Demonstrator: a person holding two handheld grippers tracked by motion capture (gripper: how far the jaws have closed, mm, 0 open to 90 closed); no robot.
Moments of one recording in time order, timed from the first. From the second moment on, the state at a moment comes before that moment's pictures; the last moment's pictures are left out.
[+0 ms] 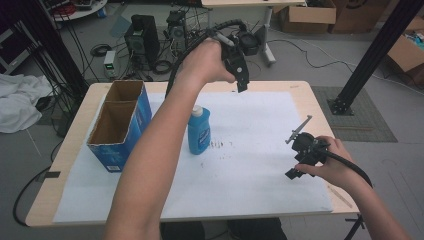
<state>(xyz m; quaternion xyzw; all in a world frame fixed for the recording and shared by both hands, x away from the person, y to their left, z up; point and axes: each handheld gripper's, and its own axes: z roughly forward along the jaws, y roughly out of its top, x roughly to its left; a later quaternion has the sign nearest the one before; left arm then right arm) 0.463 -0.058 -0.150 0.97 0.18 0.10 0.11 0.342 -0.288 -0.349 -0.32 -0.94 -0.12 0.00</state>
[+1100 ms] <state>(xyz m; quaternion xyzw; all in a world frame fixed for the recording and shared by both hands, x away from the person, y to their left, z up) 0.456 -0.043 -0.149 0.97 0.18 0.10 0.11 0.342 -0.280 -0.345 -0.32 -0.94 -0.12 -0.01</state>
